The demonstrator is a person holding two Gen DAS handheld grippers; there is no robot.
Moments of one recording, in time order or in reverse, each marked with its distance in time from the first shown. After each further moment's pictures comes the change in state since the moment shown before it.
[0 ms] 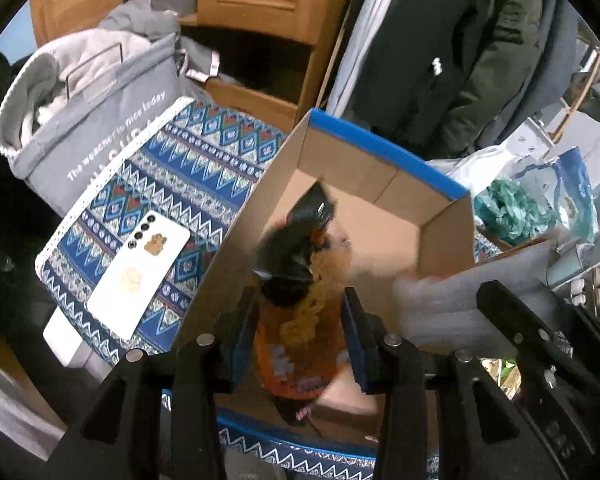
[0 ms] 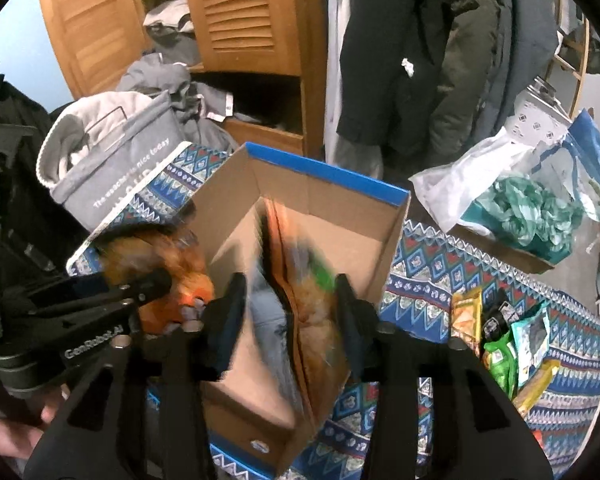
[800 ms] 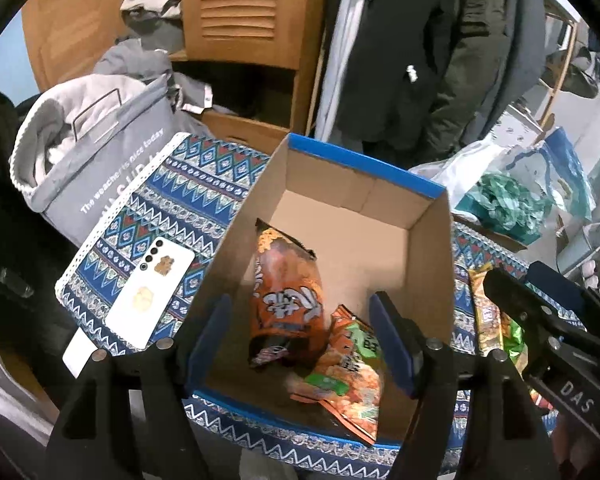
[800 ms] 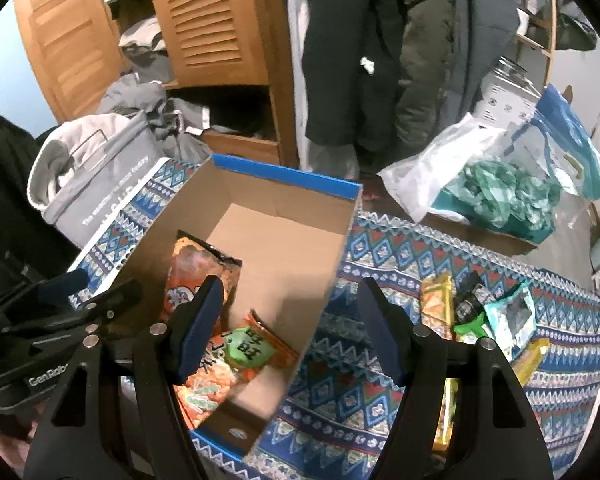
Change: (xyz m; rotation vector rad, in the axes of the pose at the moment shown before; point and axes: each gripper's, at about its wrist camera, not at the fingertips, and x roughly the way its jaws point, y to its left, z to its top) left arm -0.035 -0.032 -0.013 0.108 -0.096 0.035; right arm -0.024 -0.038 -0.010 0.088 -0.028 -0.023
